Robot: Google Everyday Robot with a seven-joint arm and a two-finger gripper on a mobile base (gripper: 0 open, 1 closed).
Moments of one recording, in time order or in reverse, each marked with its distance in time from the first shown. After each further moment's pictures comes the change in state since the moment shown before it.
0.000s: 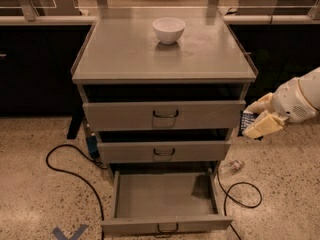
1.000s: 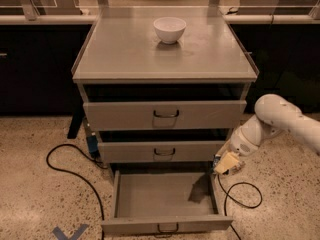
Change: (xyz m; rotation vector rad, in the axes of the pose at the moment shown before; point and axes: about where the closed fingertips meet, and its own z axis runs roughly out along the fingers) arm 0.109 0.000 0.213 -0.253 0.159 0.155
